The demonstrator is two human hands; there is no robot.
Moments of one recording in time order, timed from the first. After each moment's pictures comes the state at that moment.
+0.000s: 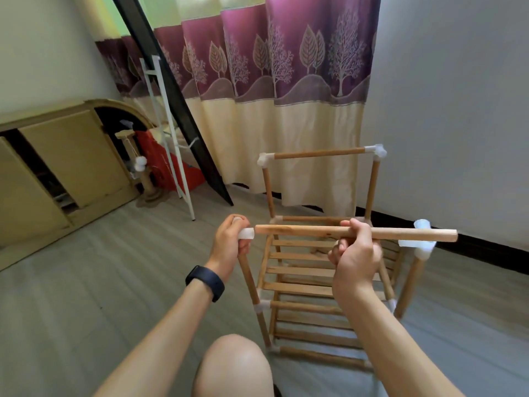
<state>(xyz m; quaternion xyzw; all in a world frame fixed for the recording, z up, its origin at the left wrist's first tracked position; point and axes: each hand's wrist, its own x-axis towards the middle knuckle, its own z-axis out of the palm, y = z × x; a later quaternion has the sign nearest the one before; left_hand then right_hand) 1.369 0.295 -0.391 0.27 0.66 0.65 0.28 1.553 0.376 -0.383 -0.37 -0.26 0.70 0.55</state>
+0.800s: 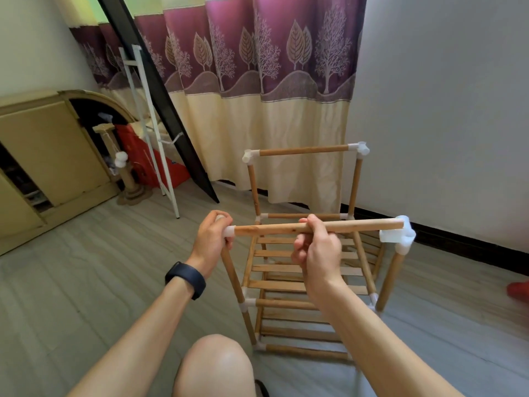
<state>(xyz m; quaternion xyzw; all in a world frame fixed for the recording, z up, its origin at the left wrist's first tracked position) 1.365 0.292 -0.387 0.27 0.68 0.62 0.26 1.544 0.365 -0.382 -0.34 -0.35 0.76 0.42</state>
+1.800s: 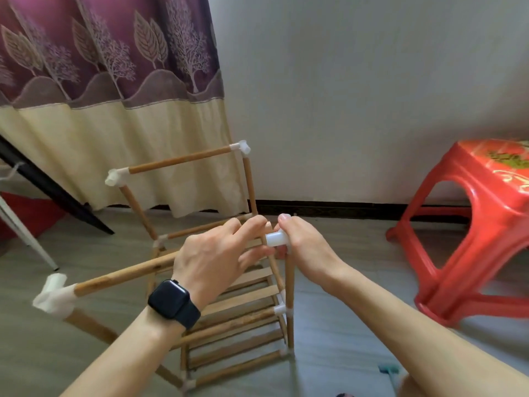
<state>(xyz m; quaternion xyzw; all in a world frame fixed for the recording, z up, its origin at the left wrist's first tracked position) 1.504 0.403 -0.380 0.78 0.55 0.19 -0.25 1.684 0.457 -0.385 -0.44 -0.65 0.53 0.32</state>
